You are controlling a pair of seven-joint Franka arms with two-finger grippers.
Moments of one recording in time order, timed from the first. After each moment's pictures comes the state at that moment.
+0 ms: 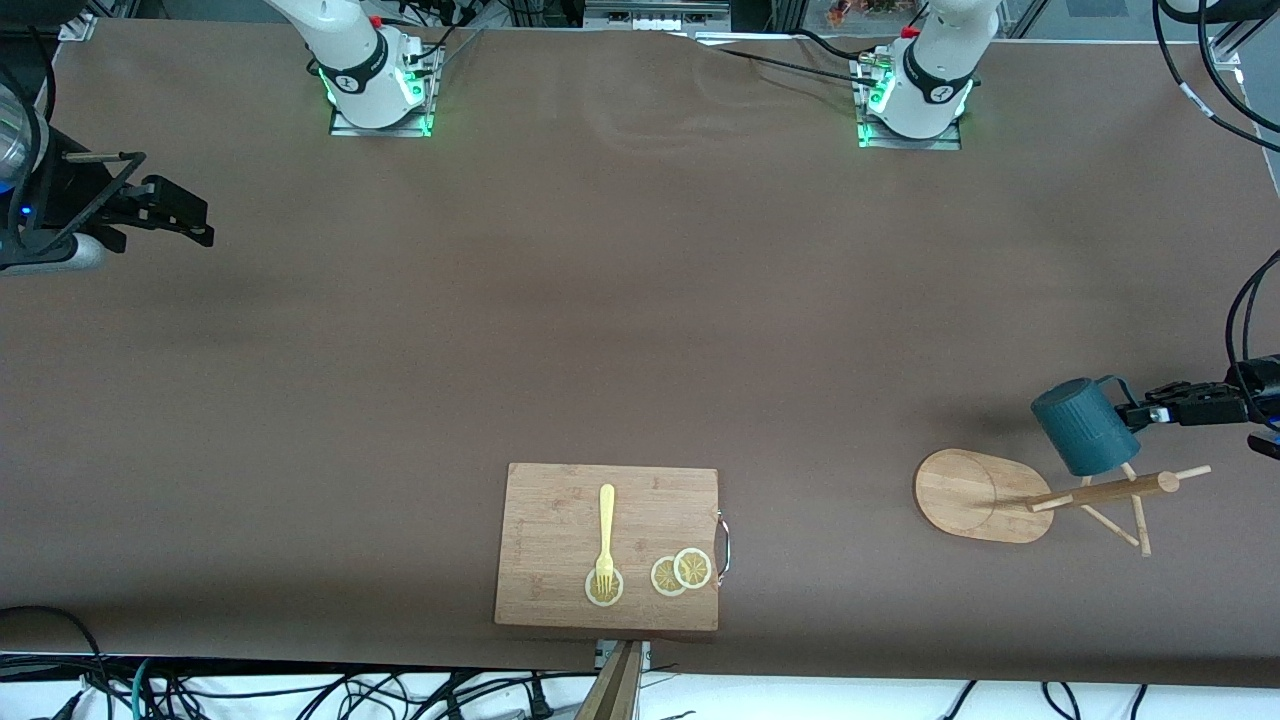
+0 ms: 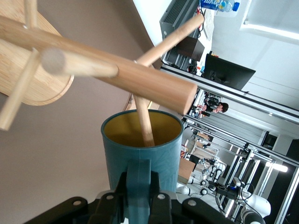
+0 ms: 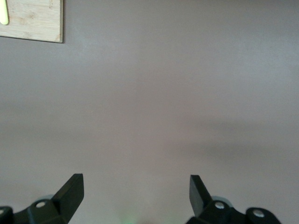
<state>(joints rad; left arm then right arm) 0.63 0.74 -0.17 -1.32 -1.01 1.49 0.16 0.08 0.05 -0.02 -1.54 0.01 1.52 -0.03</state>
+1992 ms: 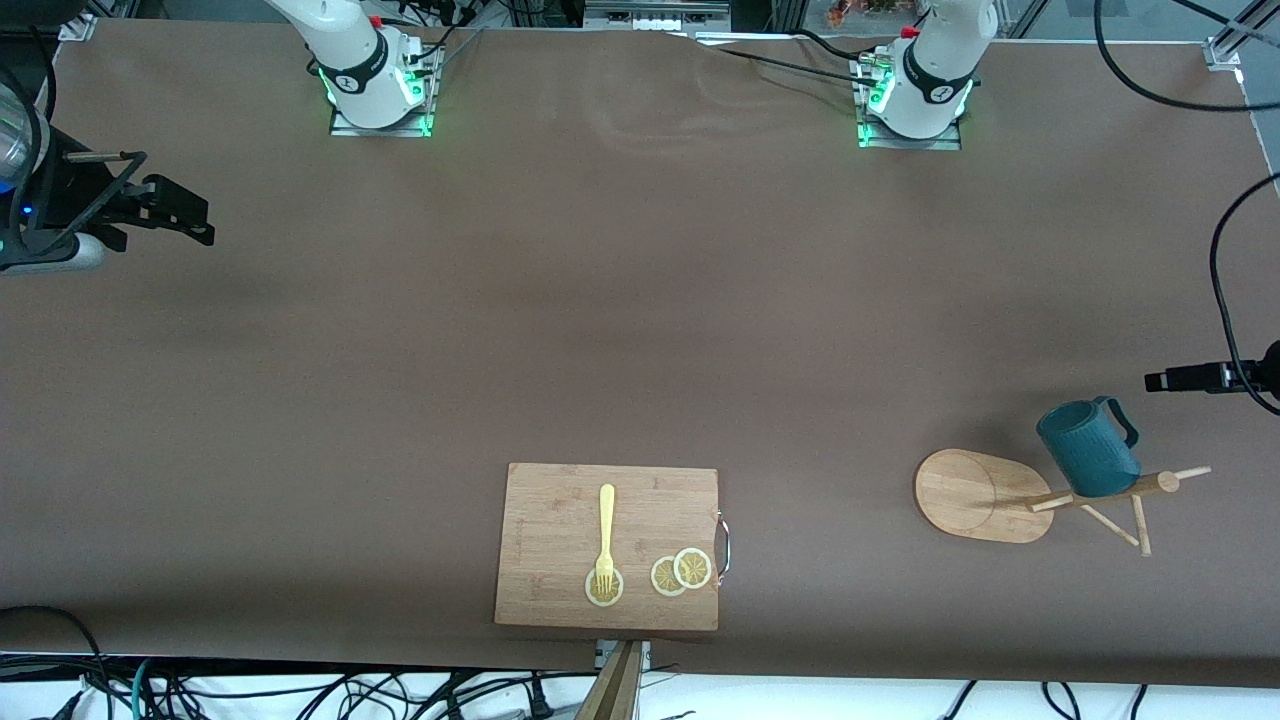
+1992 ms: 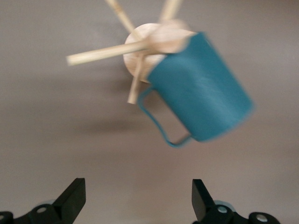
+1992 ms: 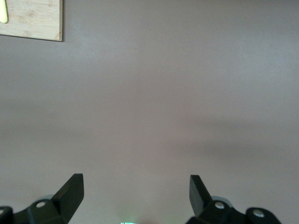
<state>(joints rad) 0.33 0.53 -0.17 -1.15 -0.02 1.47 0.16 0.07 0.05 -0.02 -1.54 0.01 1.51 -0.03</state>
